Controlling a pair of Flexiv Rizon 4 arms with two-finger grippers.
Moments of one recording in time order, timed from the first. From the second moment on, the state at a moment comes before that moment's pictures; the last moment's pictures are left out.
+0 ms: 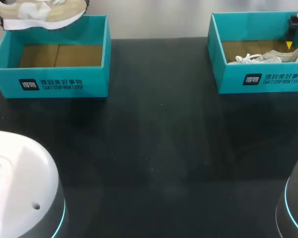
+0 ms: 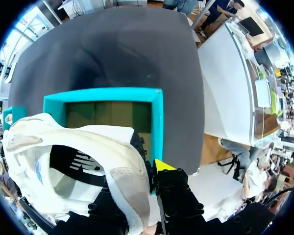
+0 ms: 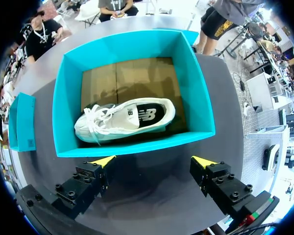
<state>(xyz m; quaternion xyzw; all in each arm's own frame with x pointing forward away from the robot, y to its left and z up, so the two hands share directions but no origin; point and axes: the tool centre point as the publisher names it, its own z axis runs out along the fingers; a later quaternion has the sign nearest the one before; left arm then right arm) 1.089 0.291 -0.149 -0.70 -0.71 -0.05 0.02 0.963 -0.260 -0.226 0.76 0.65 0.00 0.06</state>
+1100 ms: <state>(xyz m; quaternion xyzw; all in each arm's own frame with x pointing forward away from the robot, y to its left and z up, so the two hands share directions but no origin) 0.837 0.168 -0.145 -0.72 -0.69 -0.05 0.04 0.963 -0.260 -0.226 0.76 0.65 0.00 0.06</state>
